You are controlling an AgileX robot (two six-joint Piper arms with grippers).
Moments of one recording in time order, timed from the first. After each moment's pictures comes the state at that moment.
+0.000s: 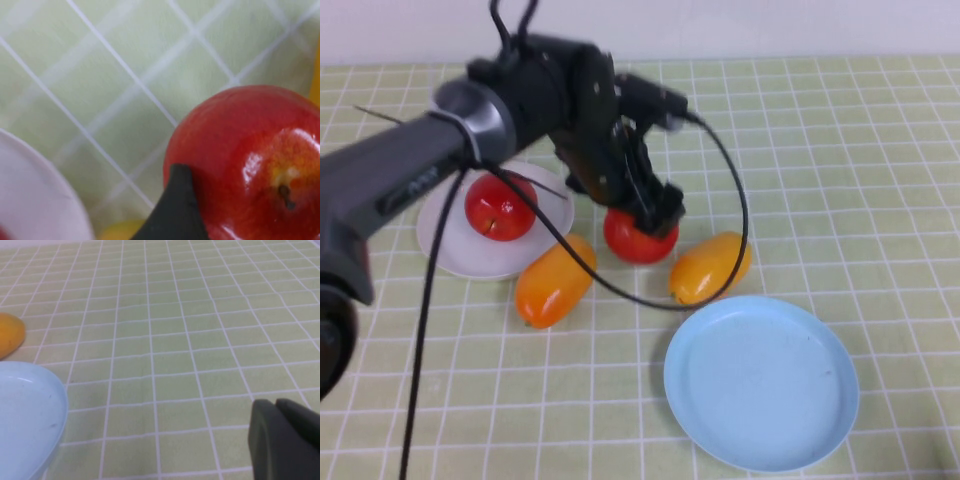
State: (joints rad) right arm -0.01 -0.01 0.03 0.10 0.36 0.00; left arm -0.57 2.05 -1.79 -0.08 0.96 0.24
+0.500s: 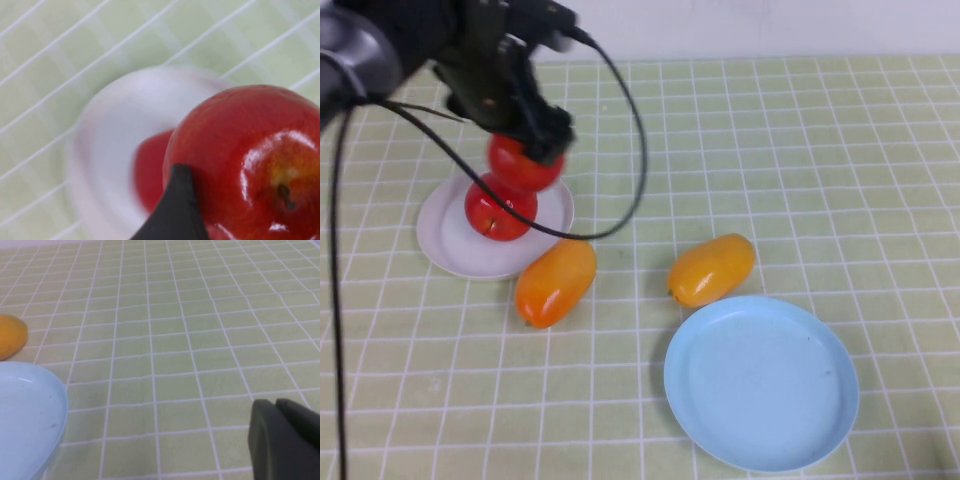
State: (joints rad) right arm -0.01 -0.01 0.03 0.10 0.36 0.00; left arm -0.40 1.97 -1.90 0.11 1.09 0.24
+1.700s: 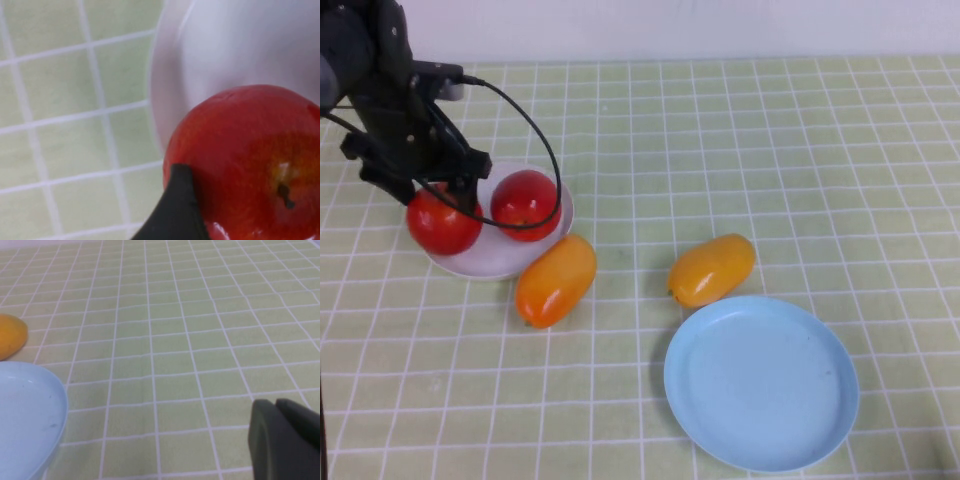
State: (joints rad) right arm -0.01 -0.01 0.03 0.10 0.36 0.00; left arm -0.17 2.11 -1.90 0.04 1.22 0.07
